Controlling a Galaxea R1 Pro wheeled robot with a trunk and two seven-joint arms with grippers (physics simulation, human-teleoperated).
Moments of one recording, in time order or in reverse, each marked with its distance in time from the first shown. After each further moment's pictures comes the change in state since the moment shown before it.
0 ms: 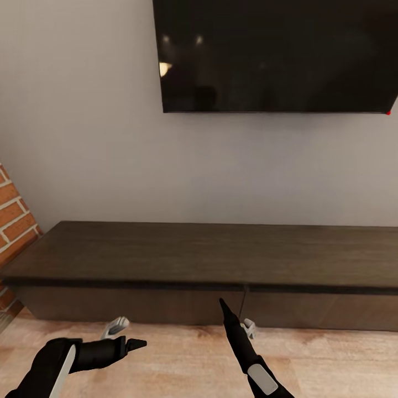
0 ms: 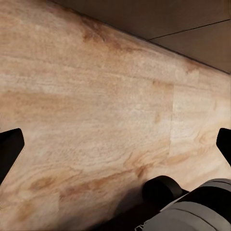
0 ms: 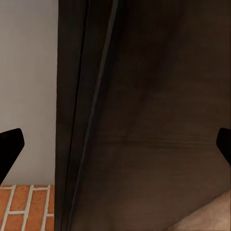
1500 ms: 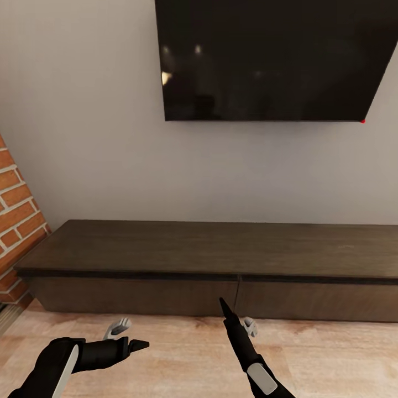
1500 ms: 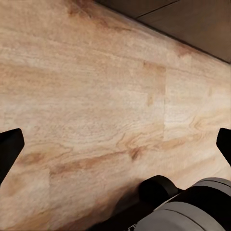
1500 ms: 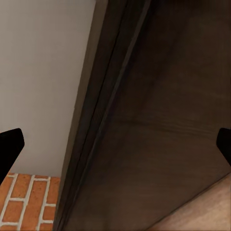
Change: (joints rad) left arm 0.000 -0.005 -0.020 0.000 0.001 -0.001 0.000; right arm 0.000 0.000 0.005 -0.008 0.030 -0.058 -0.002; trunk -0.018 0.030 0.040
